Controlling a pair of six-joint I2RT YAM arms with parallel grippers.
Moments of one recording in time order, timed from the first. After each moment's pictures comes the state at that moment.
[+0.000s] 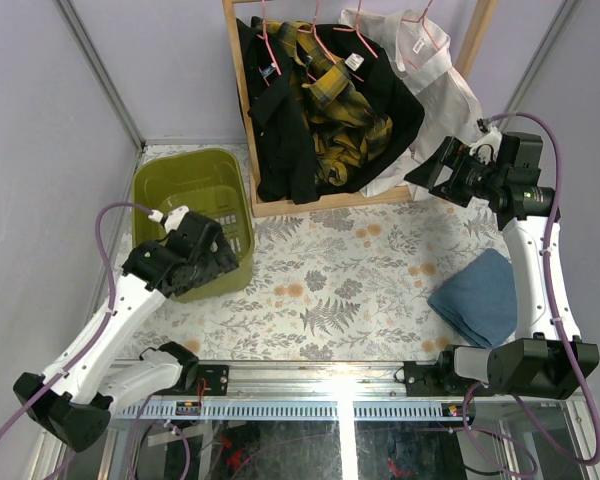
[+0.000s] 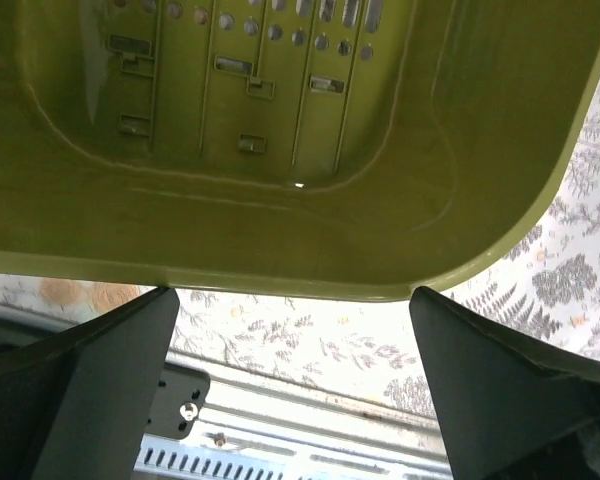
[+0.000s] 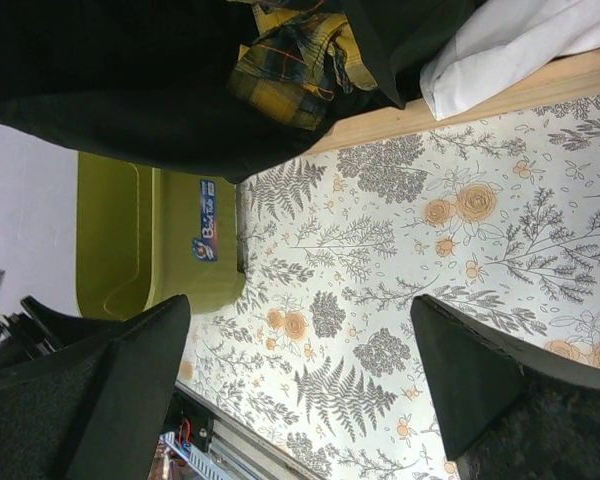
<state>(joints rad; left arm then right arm) -0.55 0.98 1.05 -1.17 -0.33 -0.93 -0.09 1.27 1.38 -0.69 -0.64 0.45</state>
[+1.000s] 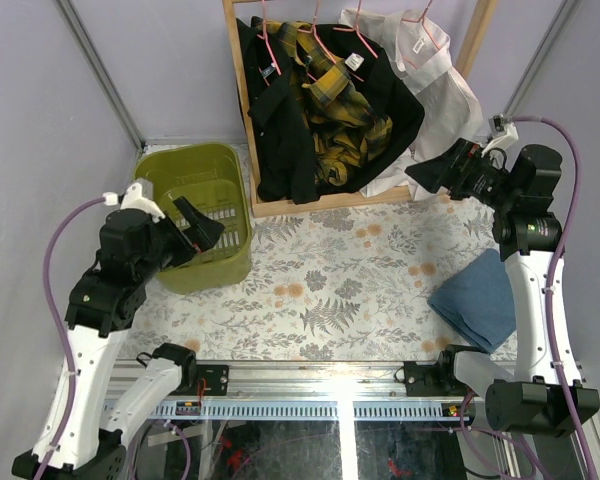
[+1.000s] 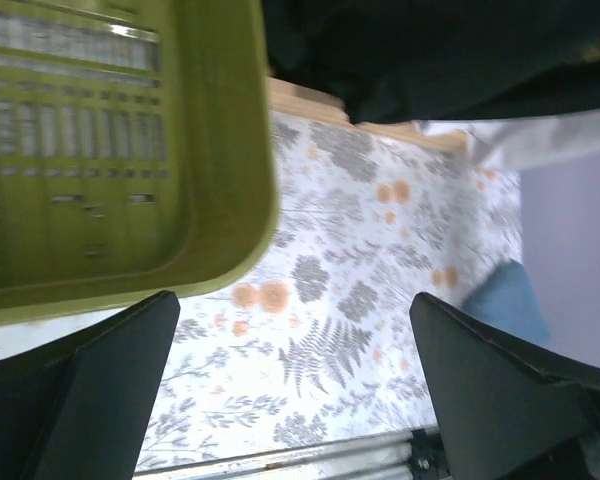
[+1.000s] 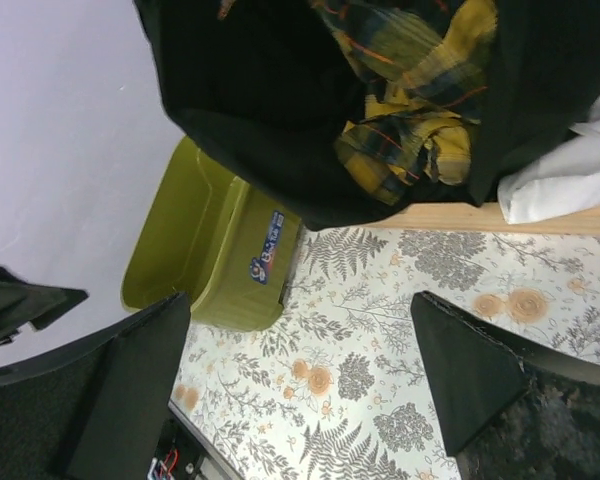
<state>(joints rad) -0.23 0.75 1.17 -0.91 0.00 -0.66 -0.10 1.08 1.23 -0.37 -0.74 0.52</state>
